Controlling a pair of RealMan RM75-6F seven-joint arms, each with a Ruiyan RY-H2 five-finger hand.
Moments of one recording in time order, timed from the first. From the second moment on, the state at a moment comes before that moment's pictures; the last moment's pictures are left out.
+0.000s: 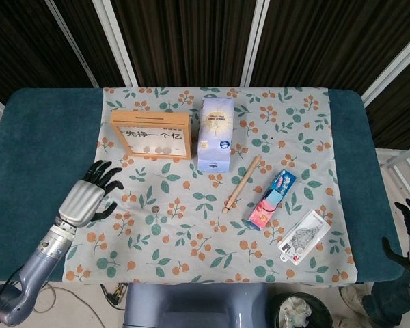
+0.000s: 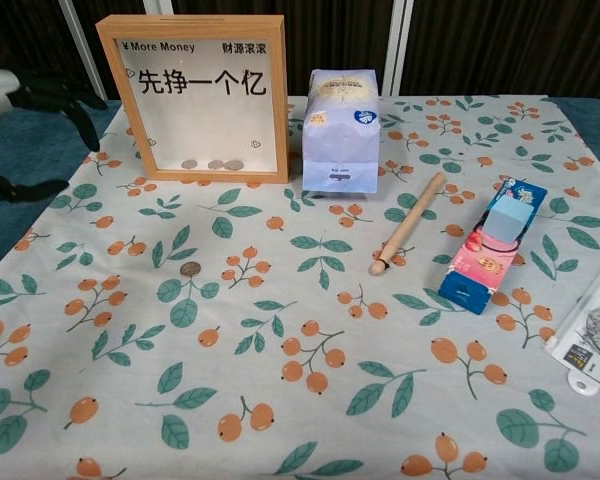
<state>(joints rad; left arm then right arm) -0.59 -1.35 0.06 -1.53 1.45 1.29 0.11 0.03 -1.01 0.13 -1.79 -1.24 1.42 -0.02</state>
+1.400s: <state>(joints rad) -0.63 -1.71 0.02 -1.13 1.51 1.06 0.17 0.03 -1.00 0.14 -1.79 -1.22 1.42 -0.02</state>
